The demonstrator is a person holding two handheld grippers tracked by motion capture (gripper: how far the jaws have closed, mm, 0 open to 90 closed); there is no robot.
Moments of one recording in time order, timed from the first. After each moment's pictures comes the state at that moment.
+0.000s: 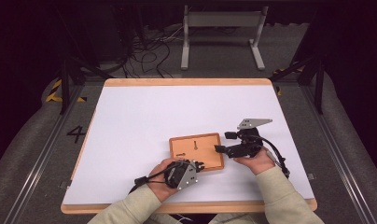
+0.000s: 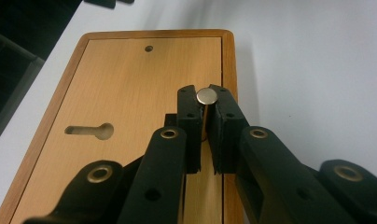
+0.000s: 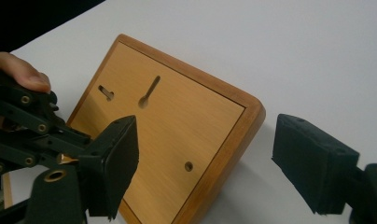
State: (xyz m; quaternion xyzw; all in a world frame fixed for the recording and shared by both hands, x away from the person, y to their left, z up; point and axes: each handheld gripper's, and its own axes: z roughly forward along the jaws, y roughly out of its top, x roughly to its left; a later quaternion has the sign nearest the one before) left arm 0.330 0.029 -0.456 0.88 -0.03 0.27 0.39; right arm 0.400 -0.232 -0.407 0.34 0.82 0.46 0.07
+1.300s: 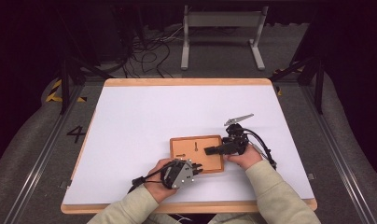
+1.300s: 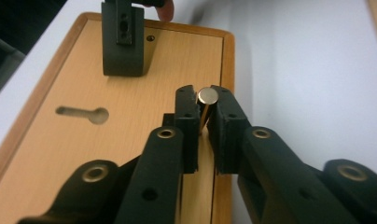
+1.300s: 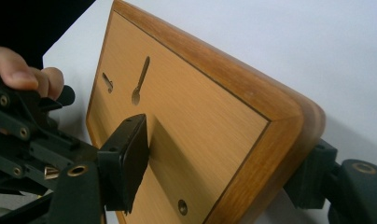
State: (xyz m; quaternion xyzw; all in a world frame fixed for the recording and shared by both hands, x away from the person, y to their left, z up) left arm 0.330 0.045 -0.449 0.88 -0.01 0.22 0.42; right arm 0.437 -0.211 -0.440 0.35 0.82 0.44 -0.08
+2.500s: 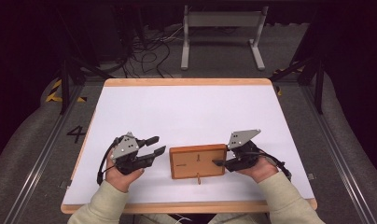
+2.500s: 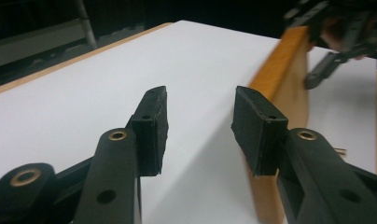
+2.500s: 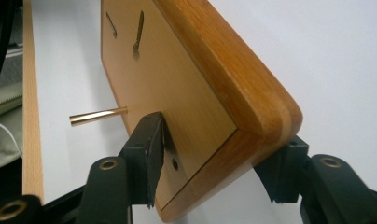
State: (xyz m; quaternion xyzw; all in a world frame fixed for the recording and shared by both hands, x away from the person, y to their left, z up) left arm 0.352 0.161 -0.409 0.78 0.25 0.18 0.55; right arm 0.366 -0.212 -0.398 0.17 0.90 0.38 0.11
